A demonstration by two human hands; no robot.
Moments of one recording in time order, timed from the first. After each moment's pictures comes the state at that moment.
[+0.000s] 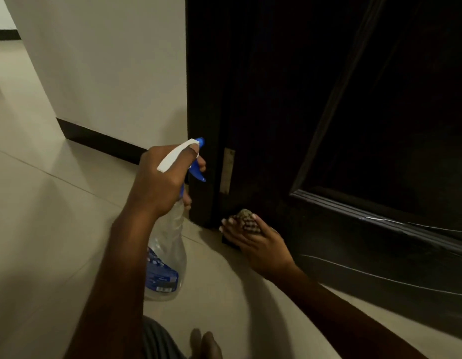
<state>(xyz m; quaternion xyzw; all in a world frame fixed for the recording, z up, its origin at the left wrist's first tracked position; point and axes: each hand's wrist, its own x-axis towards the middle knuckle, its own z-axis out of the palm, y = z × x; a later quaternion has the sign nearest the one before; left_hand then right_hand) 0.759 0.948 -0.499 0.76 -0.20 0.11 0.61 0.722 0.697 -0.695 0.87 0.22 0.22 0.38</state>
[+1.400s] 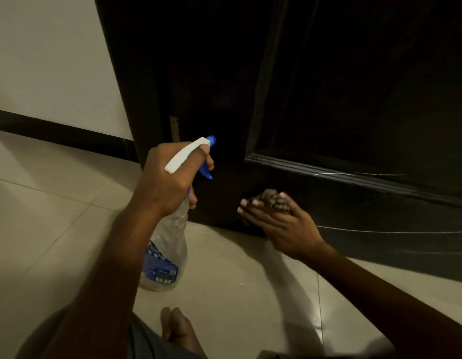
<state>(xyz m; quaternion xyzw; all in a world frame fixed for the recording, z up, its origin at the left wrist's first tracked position) 0.730 0.872 -0.522 0.76 -0.30 0.03 0.58 0.639 0.601 -0.670 0.89 0.19 0.27 0.31</state>
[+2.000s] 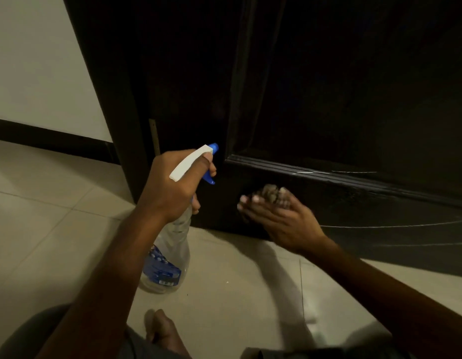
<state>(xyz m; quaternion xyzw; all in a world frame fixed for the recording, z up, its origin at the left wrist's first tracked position) 0.714 0.844 -0.525 0.75 -0.32 0.02 0.58 0.622 0.575 -0.649 0.88 0.20 0.27 0.33</state>
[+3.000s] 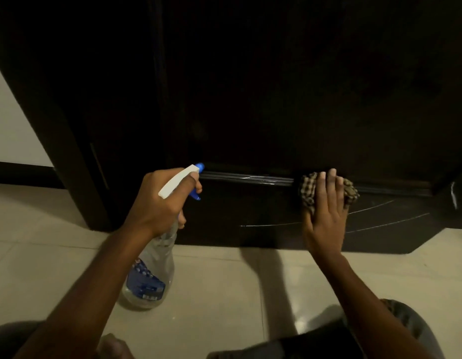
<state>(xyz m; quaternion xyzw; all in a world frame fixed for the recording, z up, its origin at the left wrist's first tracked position) 0.685 0.791 -0.519 0.74 -0.37 -0.01 0.56 0.528 0.504 -0.621 0.86 -0.25 0.44 -0.06</state>
